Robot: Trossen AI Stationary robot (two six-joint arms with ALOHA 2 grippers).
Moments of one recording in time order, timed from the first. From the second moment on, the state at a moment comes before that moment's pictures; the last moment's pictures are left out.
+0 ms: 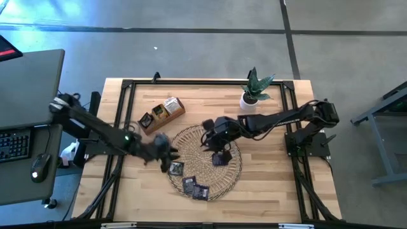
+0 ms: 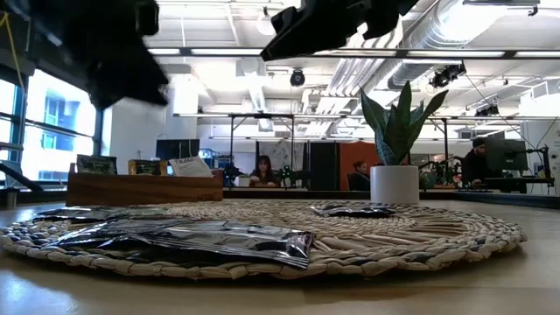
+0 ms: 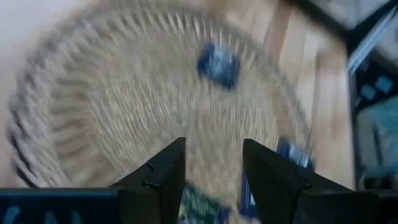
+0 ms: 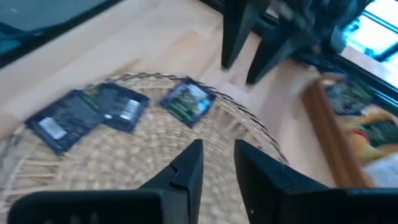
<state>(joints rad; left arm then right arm) -0.48 1.15 0.61 -0.11 -0.43 -0.86 0.08 1.66 1.20 -0.14 -0.20 -0.44</state>
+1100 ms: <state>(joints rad) -0.23 1.47 0.70 -0.23 0.13 -0.34 0.18 2.00 1.20 -0.09 -0.09 -0.14</state>
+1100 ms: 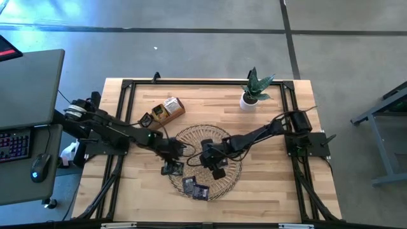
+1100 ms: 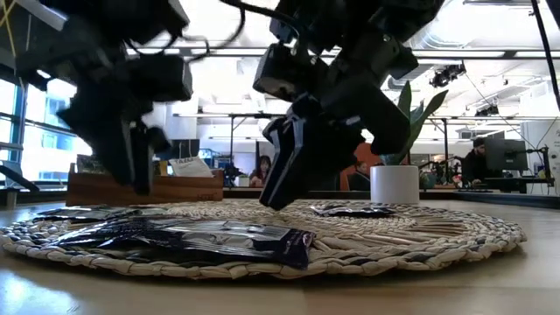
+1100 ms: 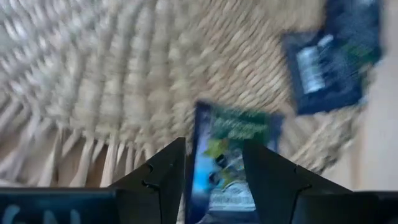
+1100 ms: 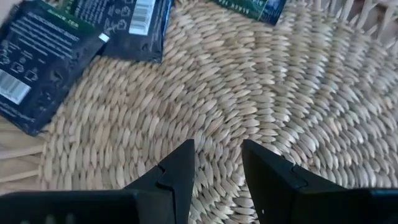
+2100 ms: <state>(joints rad) -0.24 1.55 0.70 -0.24 0.23 -0.44 0.14 2.01 1.20 -0.11 -0.08 -0.14</state>
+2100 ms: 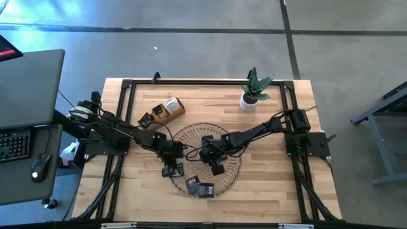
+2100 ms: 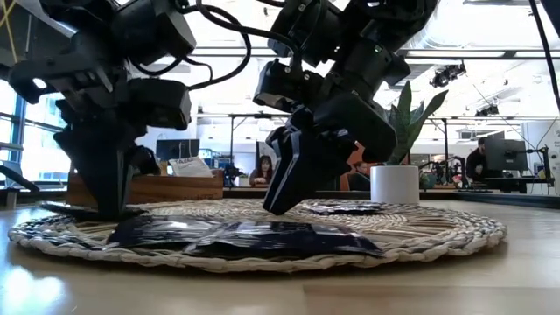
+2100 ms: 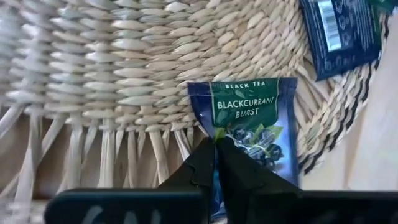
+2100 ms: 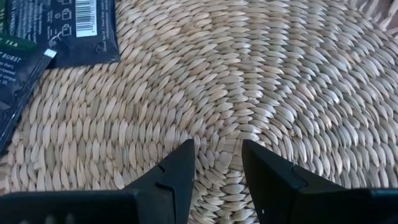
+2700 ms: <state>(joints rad) -0.31 1.30 0.90 -0.93 -0.54 -0.90 0.12 2.01 1.20 -0.12 -0.08 -0.13</state>
